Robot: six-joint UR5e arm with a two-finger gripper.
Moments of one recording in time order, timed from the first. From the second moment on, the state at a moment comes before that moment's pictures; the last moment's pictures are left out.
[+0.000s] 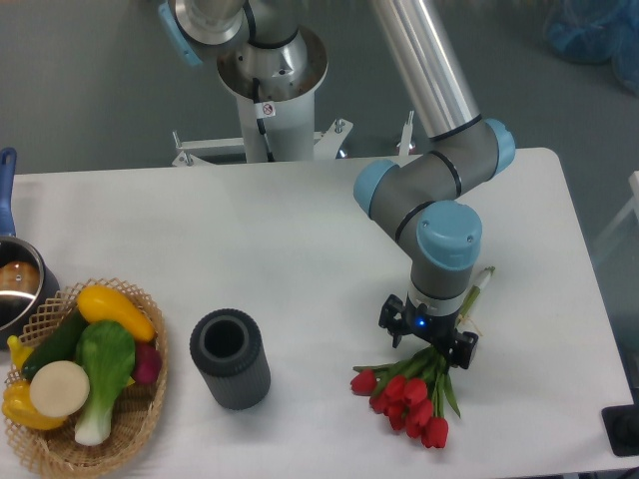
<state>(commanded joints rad) 2.58 -2.18 -1.59 -0.75 1.47 1.15</state>
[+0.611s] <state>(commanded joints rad) 2.60 -2.13 -1.56 -0.76 1.48 1.15</state>
